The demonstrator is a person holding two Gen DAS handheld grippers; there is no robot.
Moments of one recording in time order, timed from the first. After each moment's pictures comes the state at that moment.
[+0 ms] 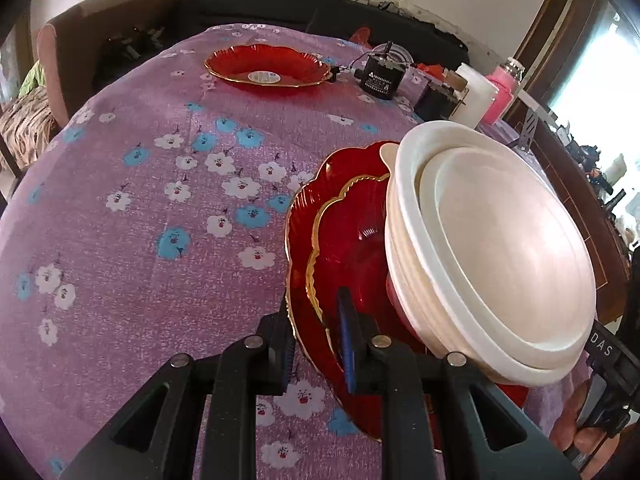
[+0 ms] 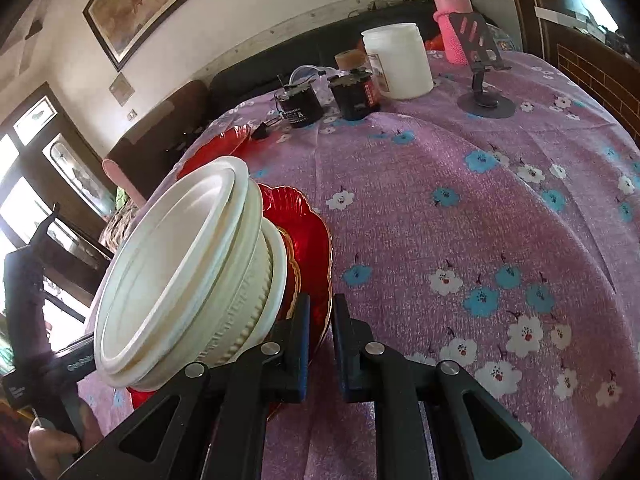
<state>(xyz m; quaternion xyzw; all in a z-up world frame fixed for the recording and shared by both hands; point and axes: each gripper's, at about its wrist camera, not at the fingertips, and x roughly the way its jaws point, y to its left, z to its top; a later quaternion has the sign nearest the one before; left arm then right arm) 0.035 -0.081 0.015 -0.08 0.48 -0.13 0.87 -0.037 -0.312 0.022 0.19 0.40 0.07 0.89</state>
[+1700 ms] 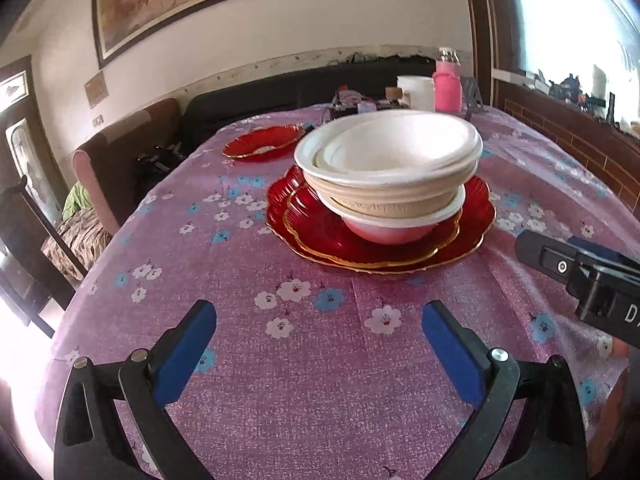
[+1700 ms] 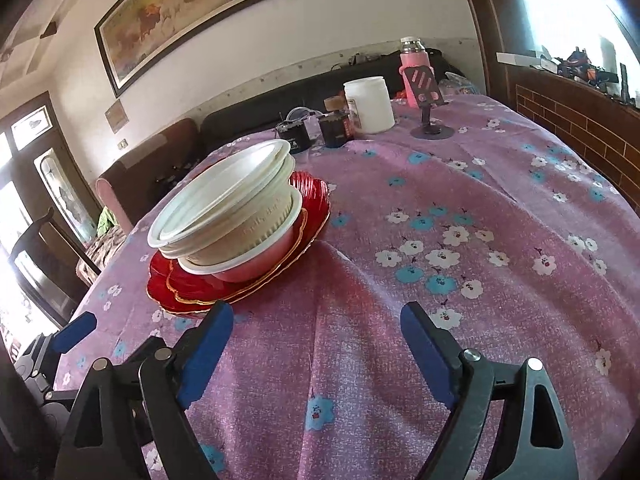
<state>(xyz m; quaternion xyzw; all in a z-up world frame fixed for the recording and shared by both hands) -0.105 -0.122 0.032 0.11 0.33 -0.08 0.93 -0.167 -0.279 0.030 0.16 0.32 0.00 0.93</state>
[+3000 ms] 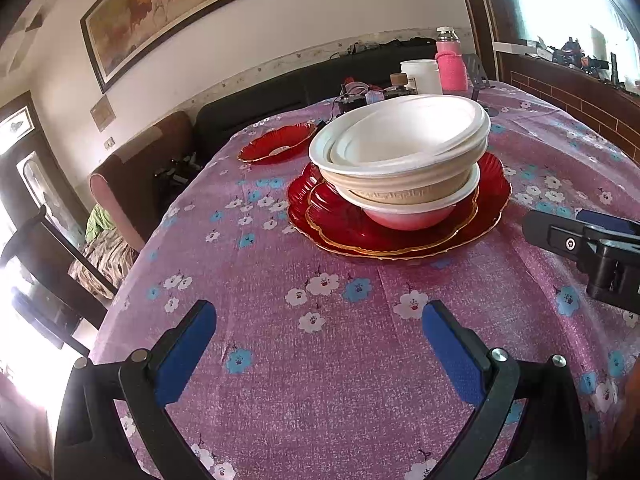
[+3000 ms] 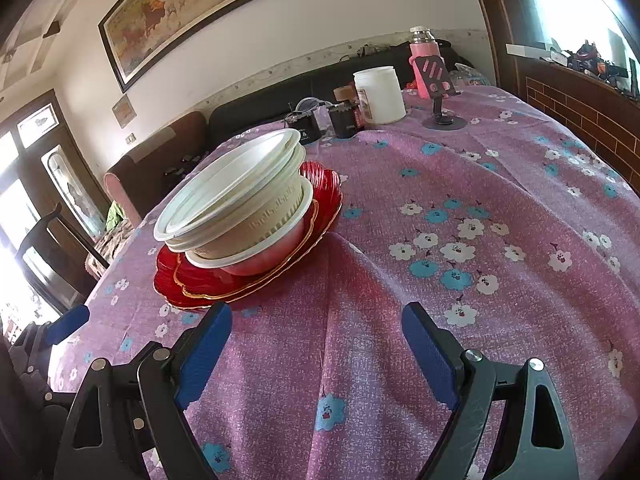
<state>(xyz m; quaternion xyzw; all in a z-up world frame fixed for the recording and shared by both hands) -0.111 -0.120 0.037 0.17 0.33 -0.05 0.93 -0.161 -0.278 0.026 0.16 0.33 0.02 0.93</state>
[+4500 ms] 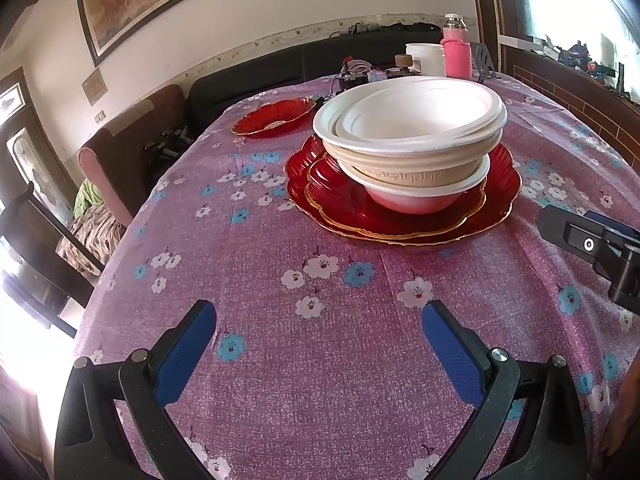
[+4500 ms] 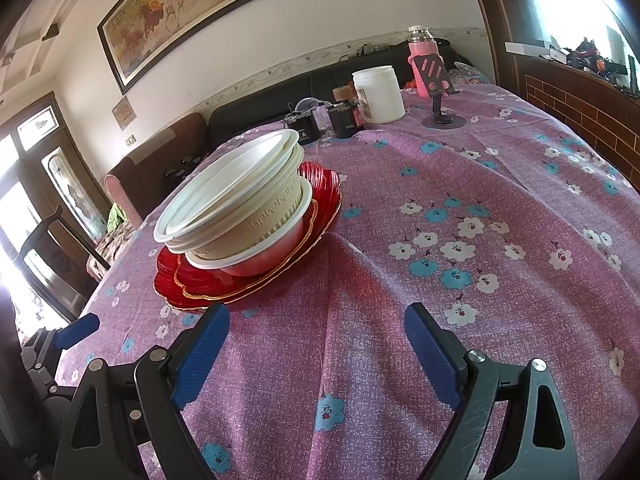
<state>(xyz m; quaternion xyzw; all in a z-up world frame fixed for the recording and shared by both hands) -0.099 -0.113 0.032 0.14 0.37 -0.06 0.92 -0.161 -0.277 0.025 0.17 0.33 0.02 0.93</state>
